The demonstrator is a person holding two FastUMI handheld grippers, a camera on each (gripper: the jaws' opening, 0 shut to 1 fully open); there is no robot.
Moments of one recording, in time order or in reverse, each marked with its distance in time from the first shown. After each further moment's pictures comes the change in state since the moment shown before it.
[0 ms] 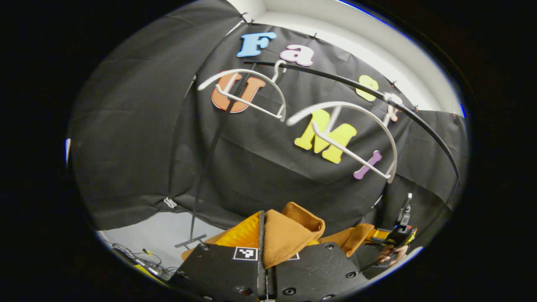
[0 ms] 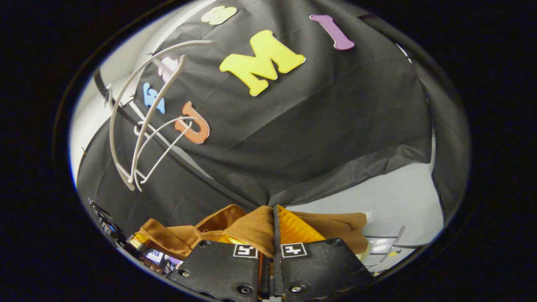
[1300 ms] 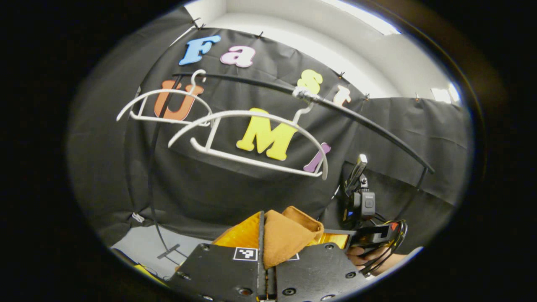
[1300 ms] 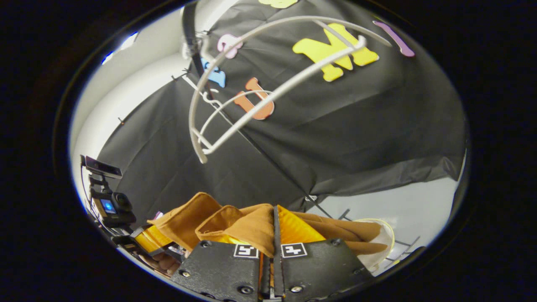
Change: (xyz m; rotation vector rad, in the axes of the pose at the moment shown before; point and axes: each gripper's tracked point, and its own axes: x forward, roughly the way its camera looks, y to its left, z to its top) left arm -0.013 -0.114 0.003 0.113 0.046 -0.260; right arm -0.016 0.139 -0.054 -0.145 0.154 0.246
